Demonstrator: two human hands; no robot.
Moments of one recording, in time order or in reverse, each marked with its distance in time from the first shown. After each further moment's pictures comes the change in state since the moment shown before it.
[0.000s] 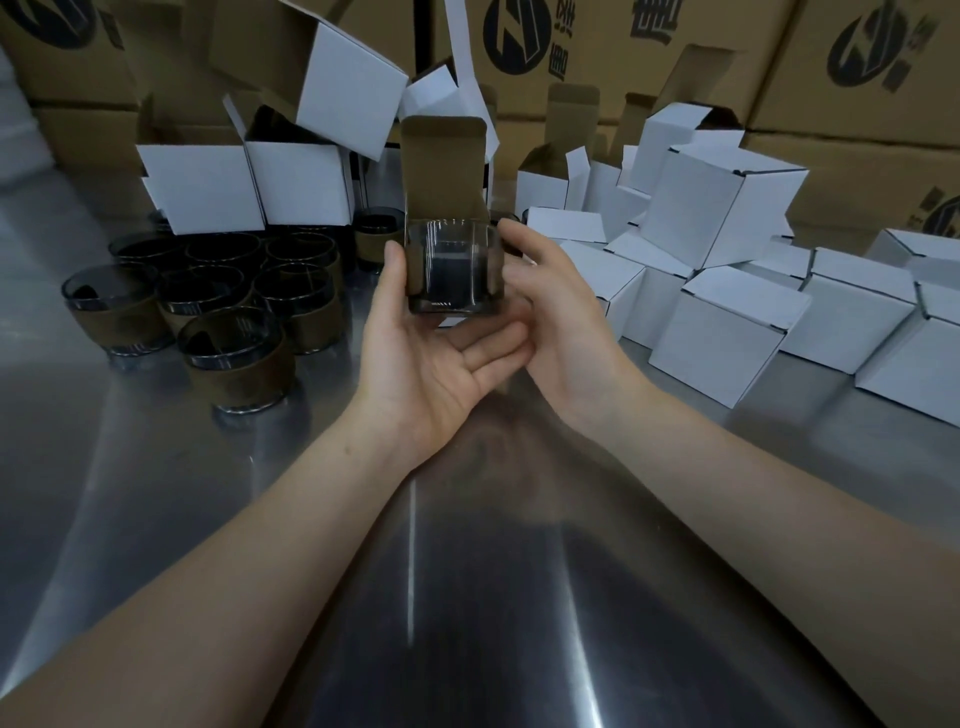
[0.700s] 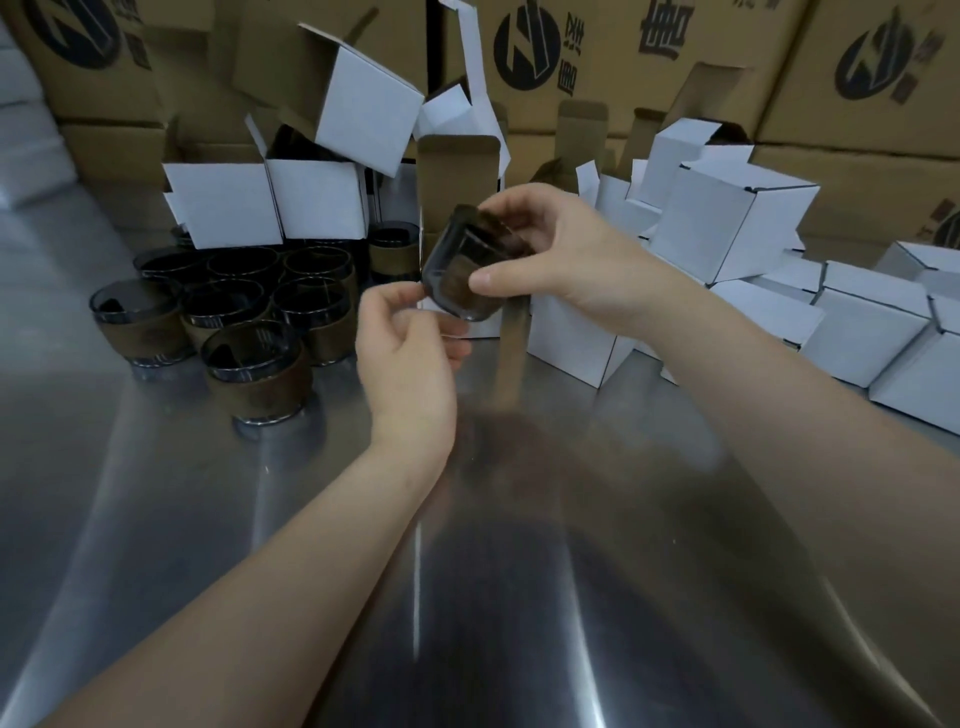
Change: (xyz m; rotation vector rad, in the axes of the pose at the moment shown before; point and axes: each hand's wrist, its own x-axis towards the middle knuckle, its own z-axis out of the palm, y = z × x) left_hand -0.020 0.008 0.024 0.581 0.528 0.603; right_hand 0.043 -0.052 -0.006 -0.681 -0.265 -0.040
